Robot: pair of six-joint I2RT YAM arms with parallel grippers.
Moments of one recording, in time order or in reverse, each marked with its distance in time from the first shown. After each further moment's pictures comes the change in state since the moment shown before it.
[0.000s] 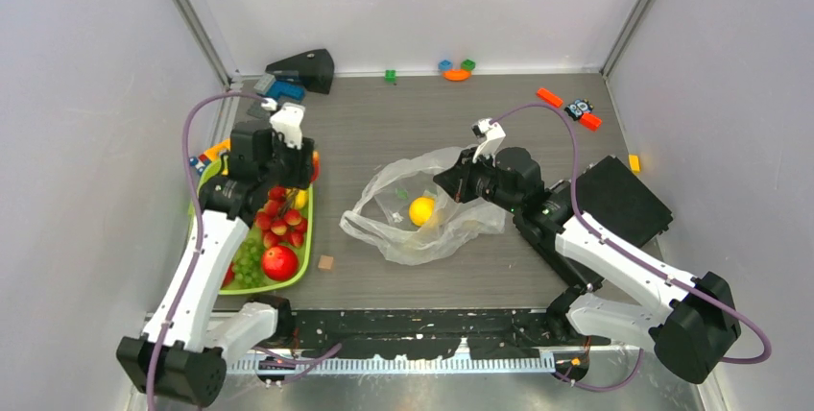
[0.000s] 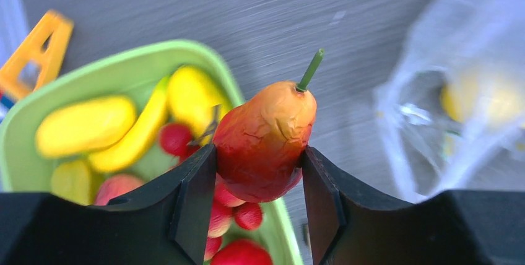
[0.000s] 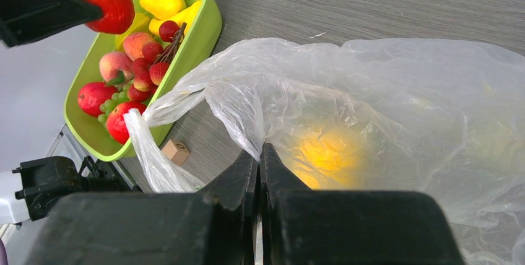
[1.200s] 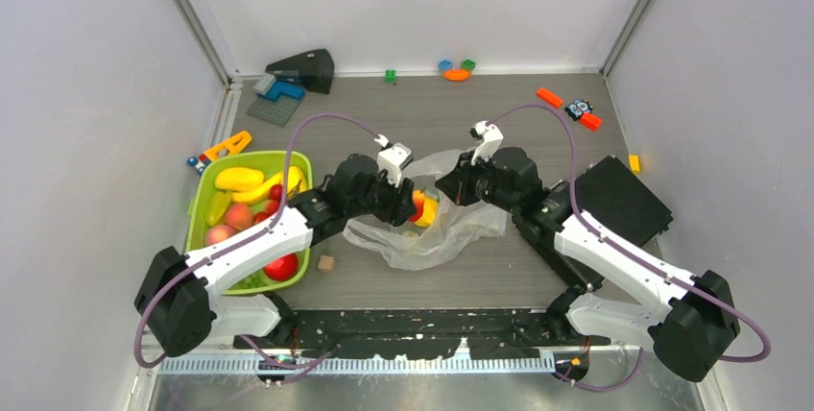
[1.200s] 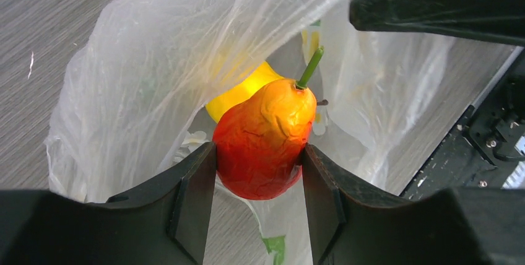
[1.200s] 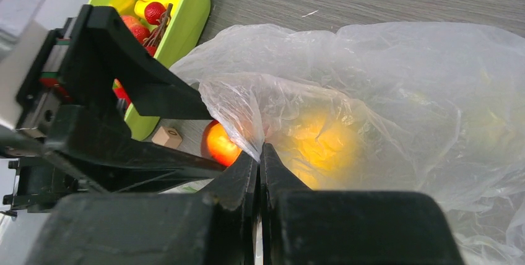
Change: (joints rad) left arm -0.647 0.197 -0.223 0.501 0.093 -0.266; right arm 0.002 0.008 0.014 -0.076 0.000 -0.004
